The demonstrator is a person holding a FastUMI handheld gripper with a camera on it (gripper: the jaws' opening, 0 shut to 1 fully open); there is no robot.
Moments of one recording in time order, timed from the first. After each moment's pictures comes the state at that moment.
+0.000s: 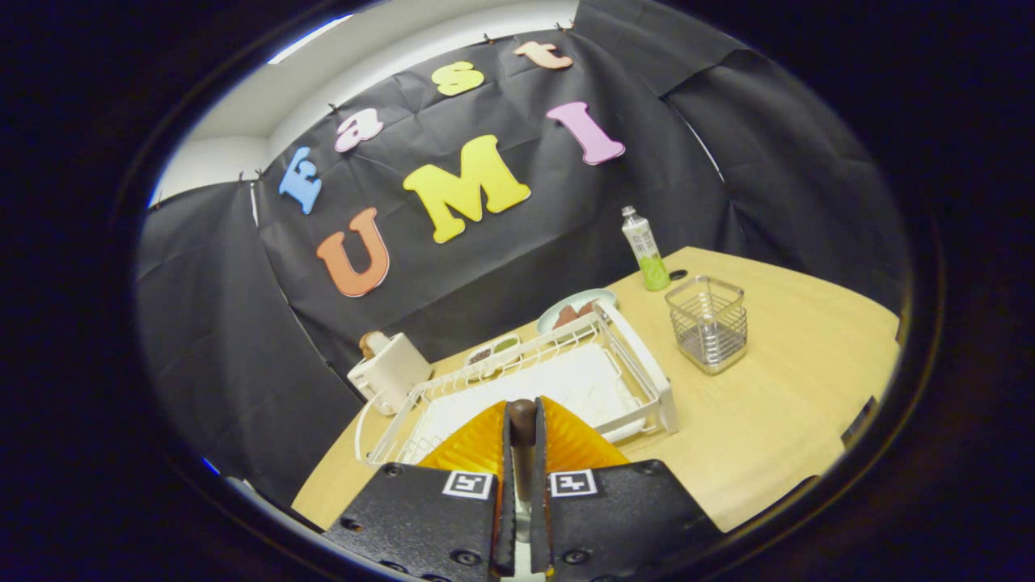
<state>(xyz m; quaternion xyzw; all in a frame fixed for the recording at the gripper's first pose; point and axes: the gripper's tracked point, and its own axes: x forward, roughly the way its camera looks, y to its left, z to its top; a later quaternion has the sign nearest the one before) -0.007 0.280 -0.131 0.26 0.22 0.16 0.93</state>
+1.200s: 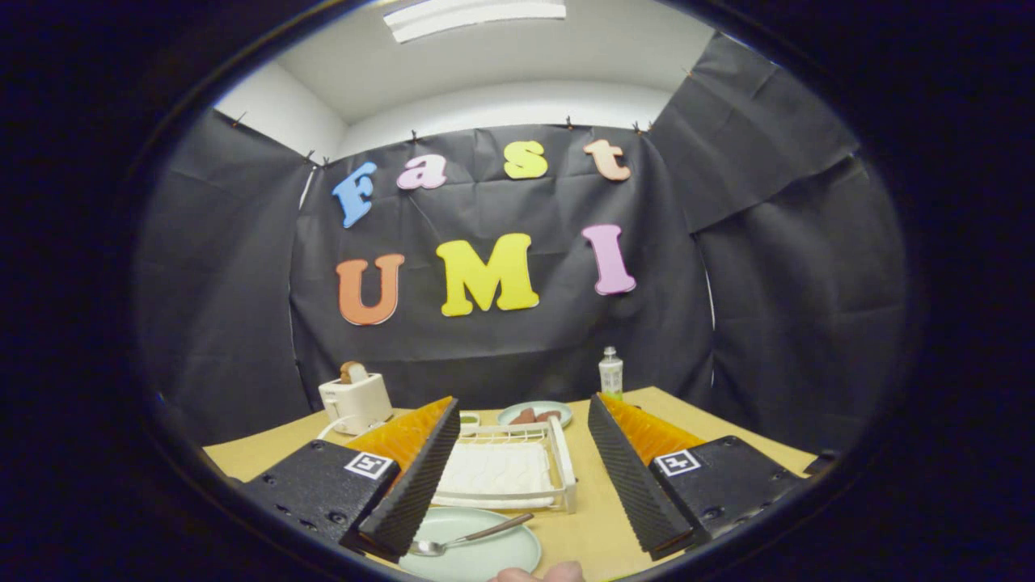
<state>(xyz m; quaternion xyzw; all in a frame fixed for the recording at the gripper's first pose) -0.050 0.192 -0.022 0.07 0.00 0.11 0.99</state>
